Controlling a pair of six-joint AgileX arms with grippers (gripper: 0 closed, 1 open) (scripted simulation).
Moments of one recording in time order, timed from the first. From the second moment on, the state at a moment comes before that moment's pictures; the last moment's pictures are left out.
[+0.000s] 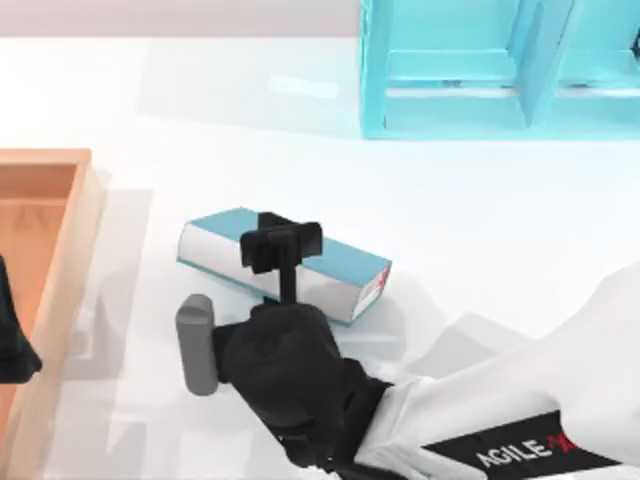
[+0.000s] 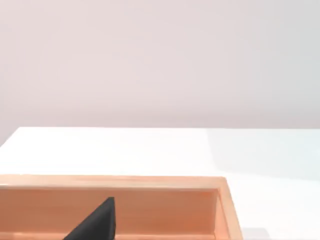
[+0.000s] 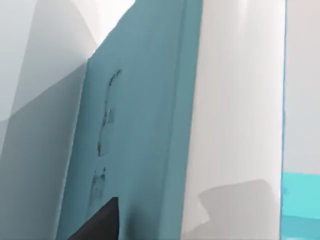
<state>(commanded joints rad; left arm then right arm) 0.00 0.00 0.00 0.00 0.00 0.00 1.11 2.06 0.95 0.70 0.83 -1.18</state>
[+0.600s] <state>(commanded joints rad) 0.00 0.00 0.00 0.00 0.00 0.00 1.32 2.00 0.90 0.48 1.00 -0.99</state>
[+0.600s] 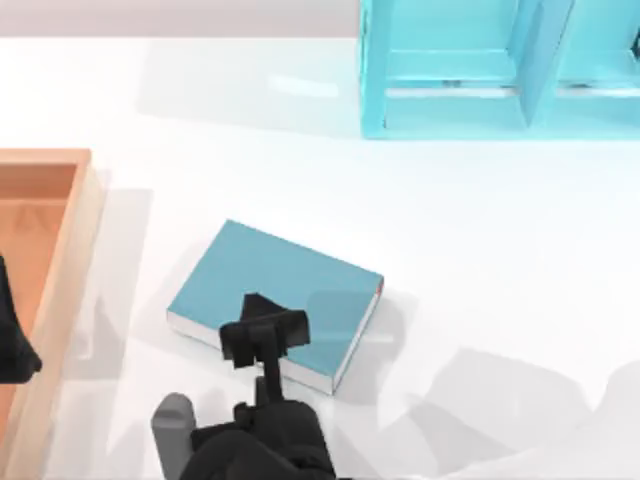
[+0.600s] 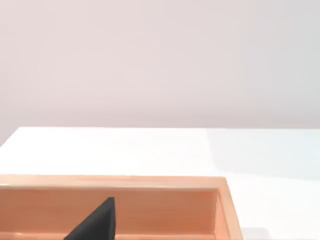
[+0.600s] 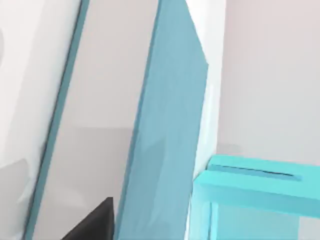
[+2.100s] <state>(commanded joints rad) 0.00 0.00 0.00 0.00 0.00 0.00 0.74 0.87 0.24 0.14 0.43 -0.39</state>
